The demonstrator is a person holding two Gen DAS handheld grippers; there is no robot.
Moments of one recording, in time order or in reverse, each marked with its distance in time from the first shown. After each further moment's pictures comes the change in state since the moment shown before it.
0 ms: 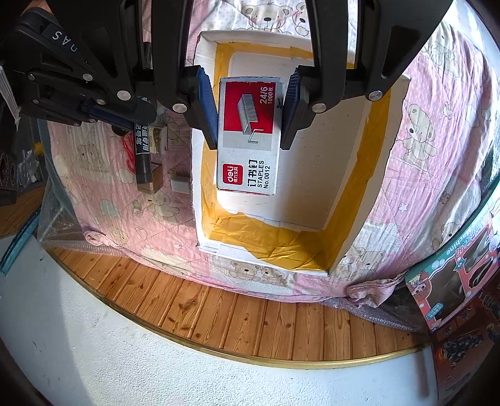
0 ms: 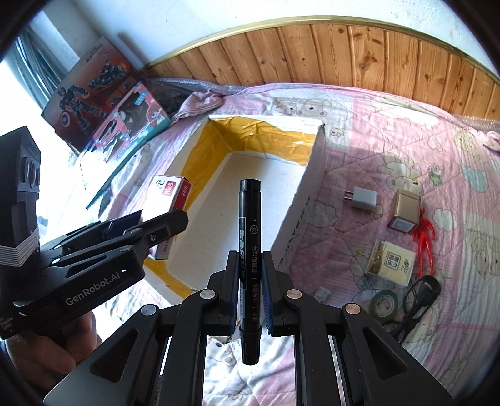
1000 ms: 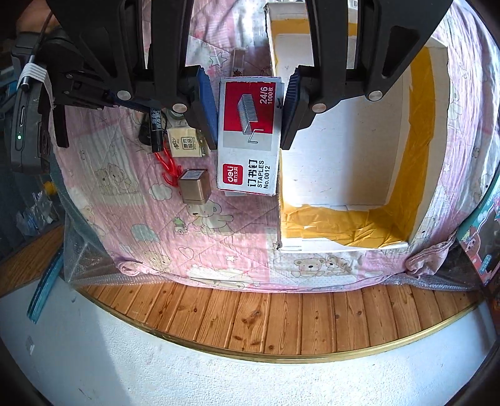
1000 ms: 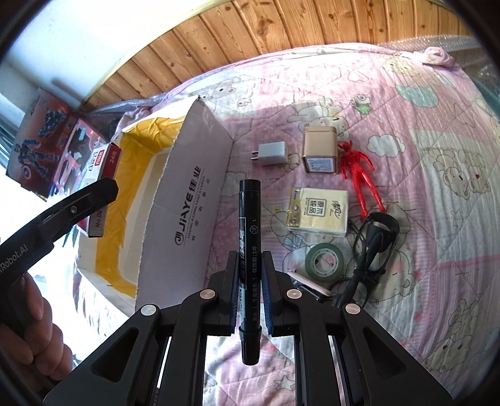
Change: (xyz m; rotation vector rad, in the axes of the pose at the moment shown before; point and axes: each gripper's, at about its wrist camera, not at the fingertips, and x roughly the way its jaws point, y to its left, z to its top) left arm 0.028 -0.087 0.006 0.196 0.019 -0.072; right arm -0.004 -0.114 -0.052 0.279 0.000 -0.077
